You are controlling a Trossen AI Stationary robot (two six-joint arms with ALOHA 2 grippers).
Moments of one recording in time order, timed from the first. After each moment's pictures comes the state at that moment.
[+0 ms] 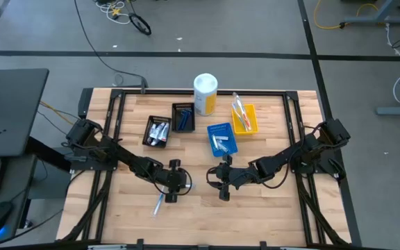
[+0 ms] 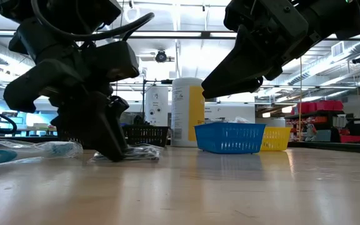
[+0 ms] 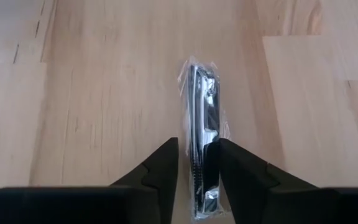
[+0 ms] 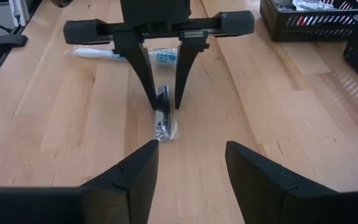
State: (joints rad) left arm -0.38 1.75 0.75 0.09 -0.20 -0.27; right arm 0.38 1.69 0.81 0.28 0.36 0.31
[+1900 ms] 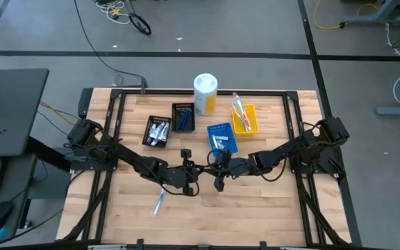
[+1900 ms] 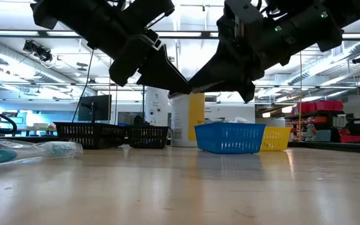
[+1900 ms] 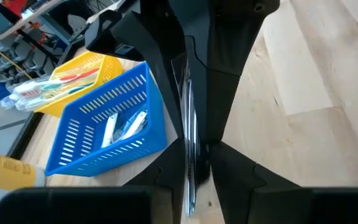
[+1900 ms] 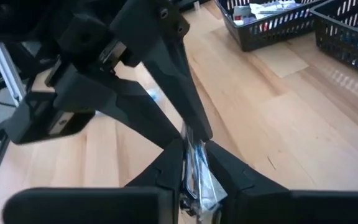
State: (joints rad) left arm -0.37 1.75 0.91 0.27 -0.64 0.14; right arm 0.28 1.69 0.77 0.41 0.33 0.51
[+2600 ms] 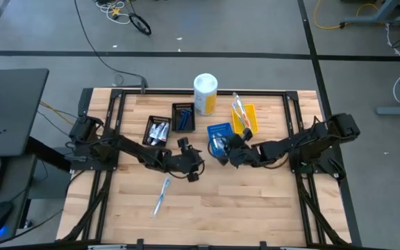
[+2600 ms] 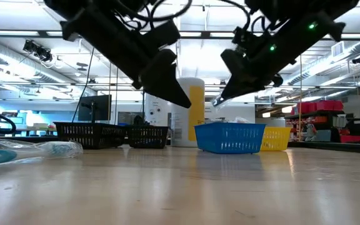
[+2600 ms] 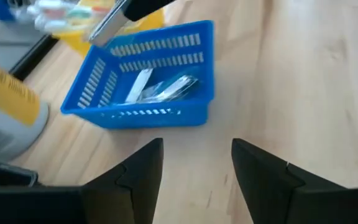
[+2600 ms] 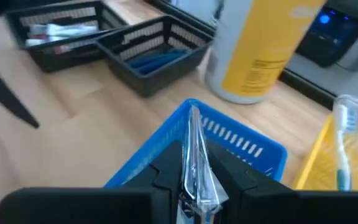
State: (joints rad) left arm -0.23 1.75 0.91 0.17 -0.59 -0.15; right arm 0.20 1.55 0.77 -0.01 0.84 0.54
